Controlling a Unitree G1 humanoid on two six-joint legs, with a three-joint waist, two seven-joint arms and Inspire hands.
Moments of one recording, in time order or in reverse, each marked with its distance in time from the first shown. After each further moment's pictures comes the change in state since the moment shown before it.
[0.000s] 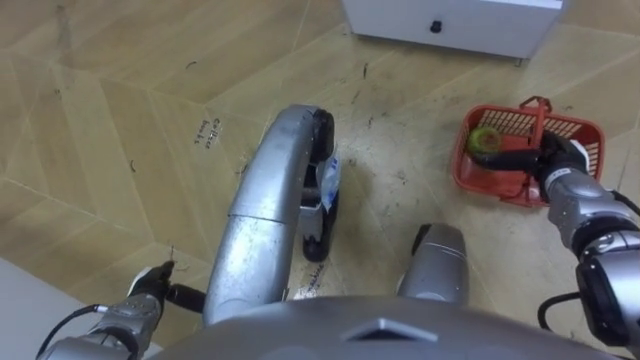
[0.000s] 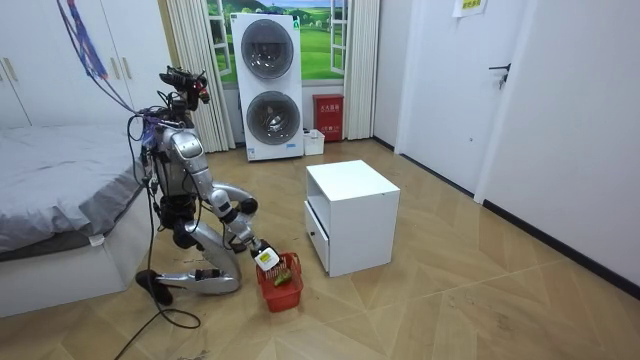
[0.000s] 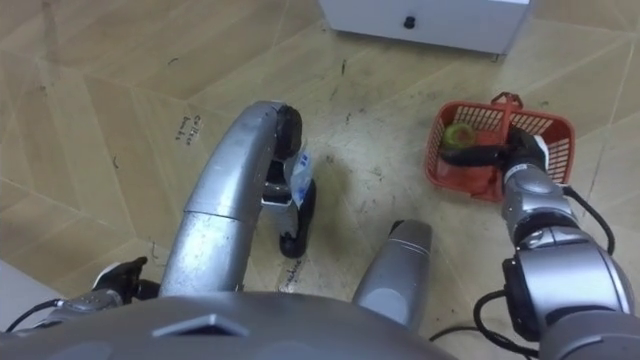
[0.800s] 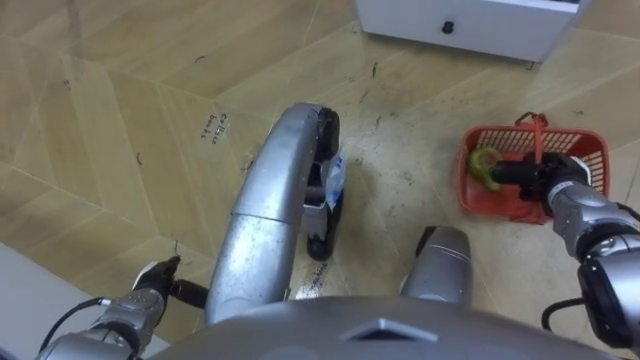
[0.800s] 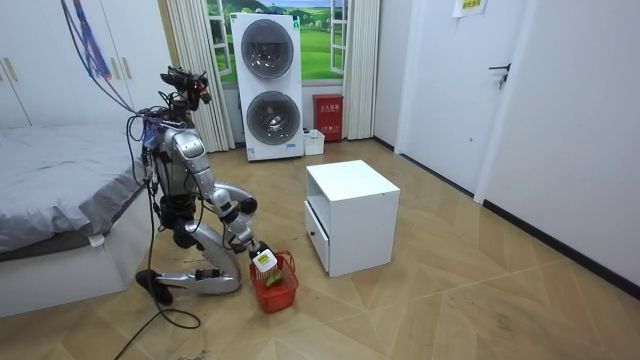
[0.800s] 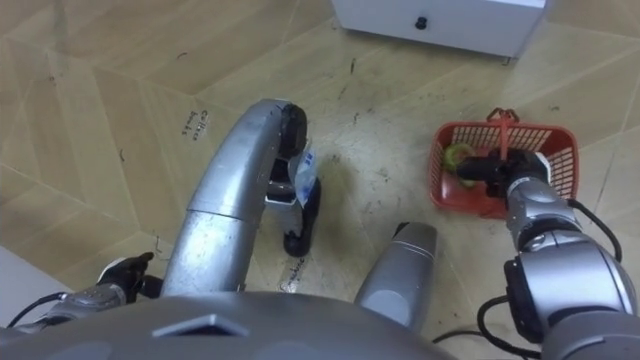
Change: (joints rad) left arm -0.012 0.000 -0.018 -0.014 -0.001 0.006 -0.020; right arm 0.001 -0.009 0.006 0.044 0.019 0.016 0.014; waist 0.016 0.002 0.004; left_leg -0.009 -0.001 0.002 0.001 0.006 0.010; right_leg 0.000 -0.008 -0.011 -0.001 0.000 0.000
